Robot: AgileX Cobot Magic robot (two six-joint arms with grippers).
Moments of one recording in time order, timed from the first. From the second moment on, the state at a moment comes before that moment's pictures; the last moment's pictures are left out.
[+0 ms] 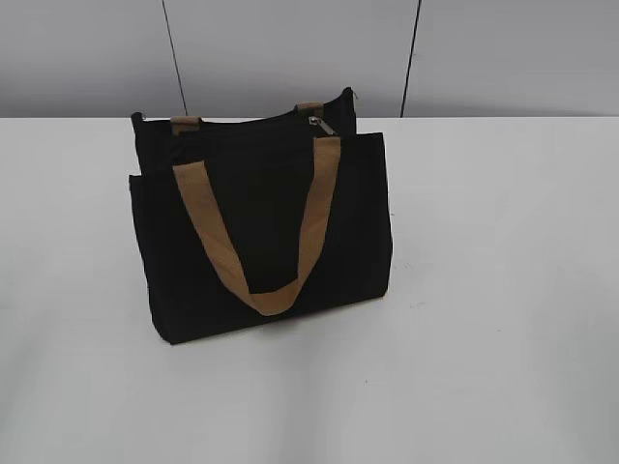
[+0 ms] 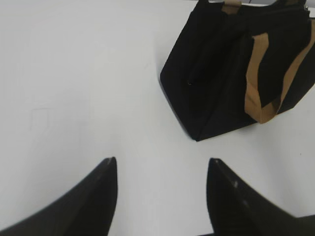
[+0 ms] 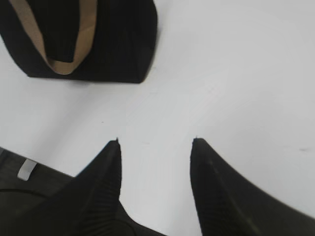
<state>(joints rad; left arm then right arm) -0.28 0.29 -0.60 -0.03 0.98 -0.06 0.31 0.36 -0.62 0.18 0.95 -0.09</state>
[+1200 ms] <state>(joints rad) -0.27 0.10 -0.53 -0.01 1.06 -0.06 0.31 -0.01 -0.49 0.02 1.10 0.01</state>
